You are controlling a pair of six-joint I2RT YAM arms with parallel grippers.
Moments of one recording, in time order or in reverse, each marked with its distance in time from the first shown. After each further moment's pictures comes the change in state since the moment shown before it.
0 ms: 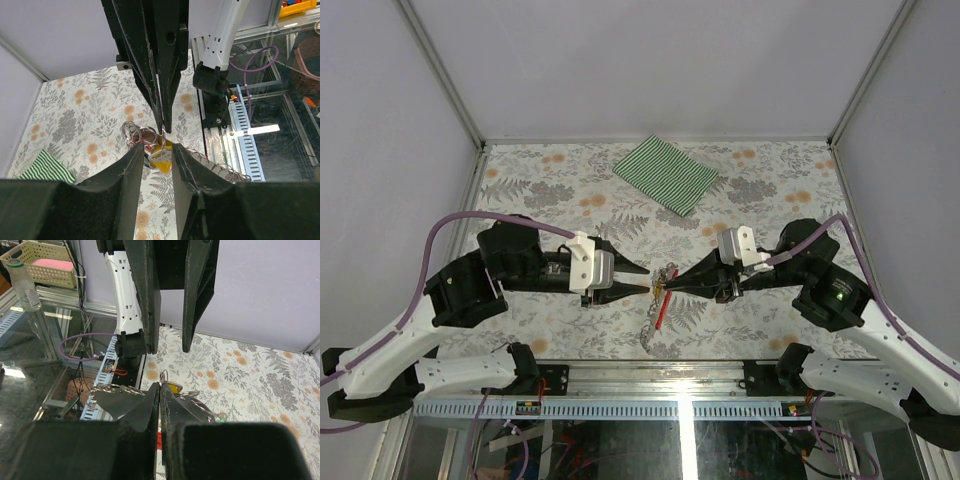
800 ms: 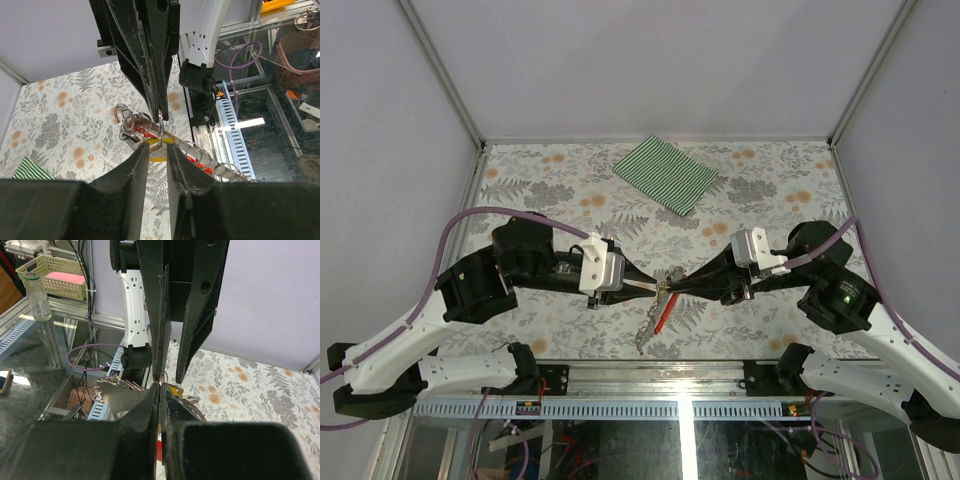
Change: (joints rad) left arm 0.000 0.036 0.000 -0.002 0.075 0.001; right arm 0.000 -0.026 0.011 0.046 -0.047 0.035
